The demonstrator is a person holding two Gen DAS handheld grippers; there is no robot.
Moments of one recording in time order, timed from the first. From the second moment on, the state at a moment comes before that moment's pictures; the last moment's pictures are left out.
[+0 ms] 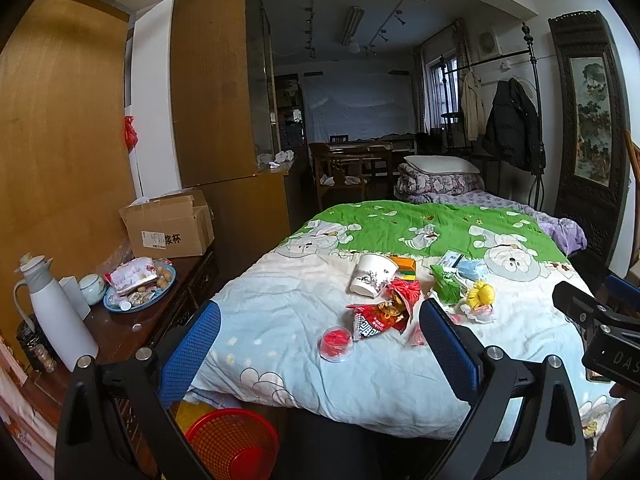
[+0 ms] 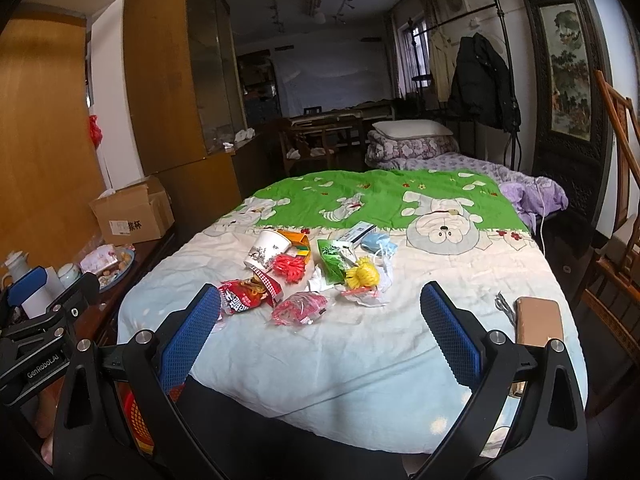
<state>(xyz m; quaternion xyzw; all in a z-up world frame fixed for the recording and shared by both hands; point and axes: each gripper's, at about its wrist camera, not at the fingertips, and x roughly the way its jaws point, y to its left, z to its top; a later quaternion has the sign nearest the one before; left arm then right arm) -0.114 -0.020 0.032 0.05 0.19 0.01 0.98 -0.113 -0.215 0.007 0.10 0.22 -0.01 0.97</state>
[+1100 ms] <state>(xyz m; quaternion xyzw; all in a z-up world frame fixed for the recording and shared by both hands) -0.114 -0.018 0.032 0.05 0.19 0.01 0.98 -0.113 -0.214 0.008 0.10 0.23 -0.01 0.97</state>
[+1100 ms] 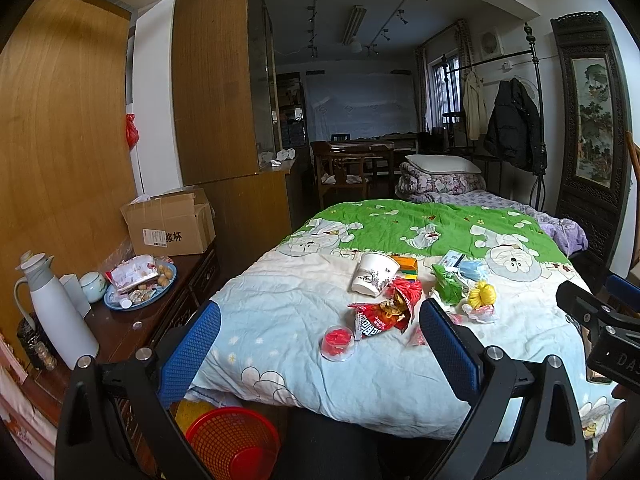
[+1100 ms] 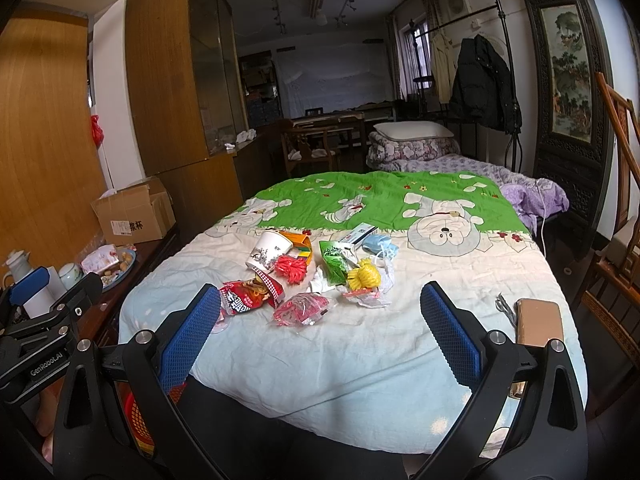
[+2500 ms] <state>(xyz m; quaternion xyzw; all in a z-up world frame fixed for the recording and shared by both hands) 0.076 0.035 -0.126 0.04 0.40 -0.04 0.92 0.022 -0.232 -0.134 0.14 0.35 0.05 0.93</state>
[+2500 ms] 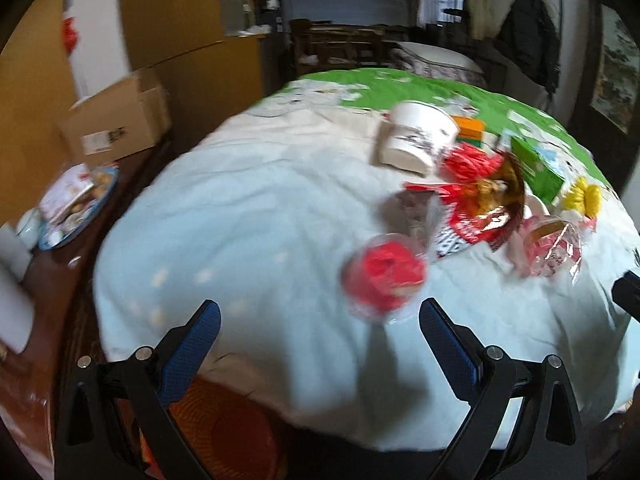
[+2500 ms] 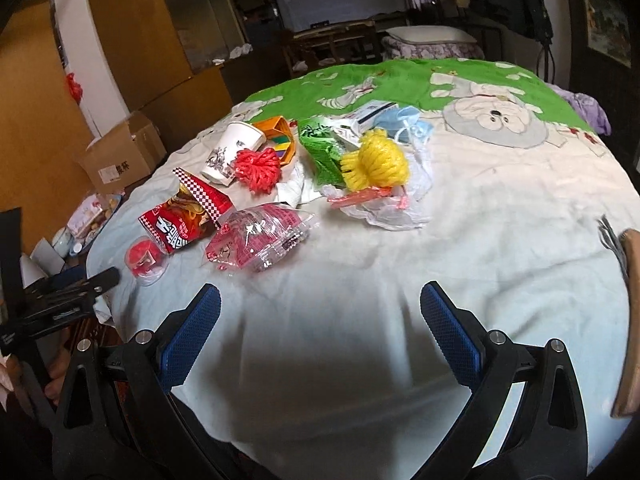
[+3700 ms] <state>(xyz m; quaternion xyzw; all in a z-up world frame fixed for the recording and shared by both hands) 0.023 0.101 -0.075 0.00 0.35 -0.03 0.94 0.031 -0.188 -0.073 0.16 0.26 0.12 0.94</state>
